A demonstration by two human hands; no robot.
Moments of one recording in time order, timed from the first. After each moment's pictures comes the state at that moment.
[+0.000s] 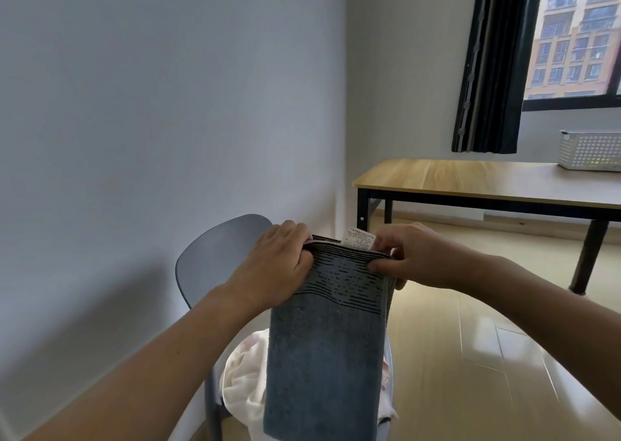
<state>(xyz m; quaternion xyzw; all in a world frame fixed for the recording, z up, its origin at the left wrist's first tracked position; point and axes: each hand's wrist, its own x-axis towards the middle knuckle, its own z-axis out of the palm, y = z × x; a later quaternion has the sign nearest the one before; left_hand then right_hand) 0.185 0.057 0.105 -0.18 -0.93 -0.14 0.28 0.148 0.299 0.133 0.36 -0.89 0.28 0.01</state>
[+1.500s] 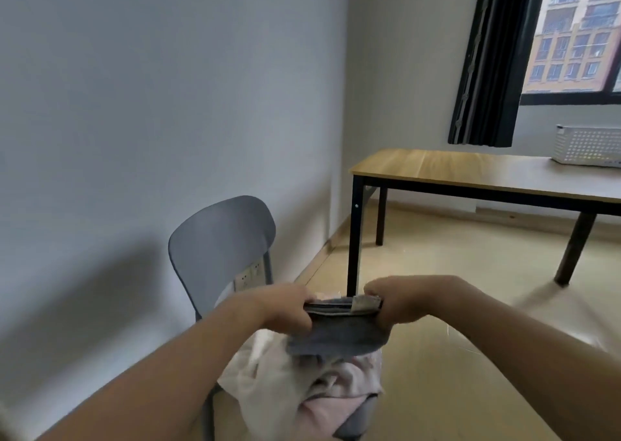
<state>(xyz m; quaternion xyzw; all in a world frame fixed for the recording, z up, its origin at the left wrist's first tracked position) 0.187 0.073 0.053 -0.13 -0.97 -0.12 -0.15 0.135 0.282 0.056 0.26 -0.94 0.03 -0.20</state>
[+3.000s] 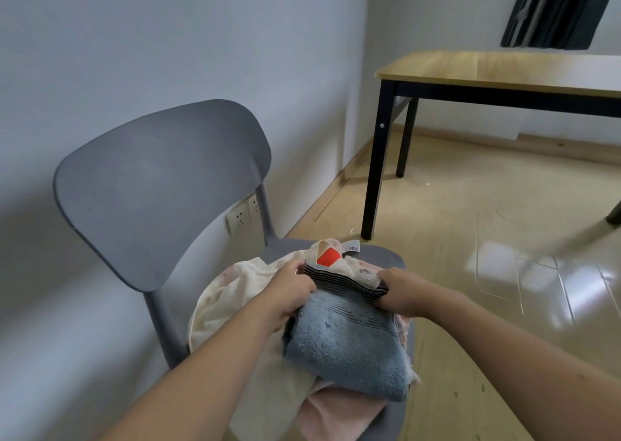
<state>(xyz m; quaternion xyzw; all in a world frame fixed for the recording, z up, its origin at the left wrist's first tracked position) 0.045 0.055 -0.143 0.21 -0.77 -0.59 -0.11 -0.011 0.255 -0.143 0.19 -0.95 0.11 -0.20</state>
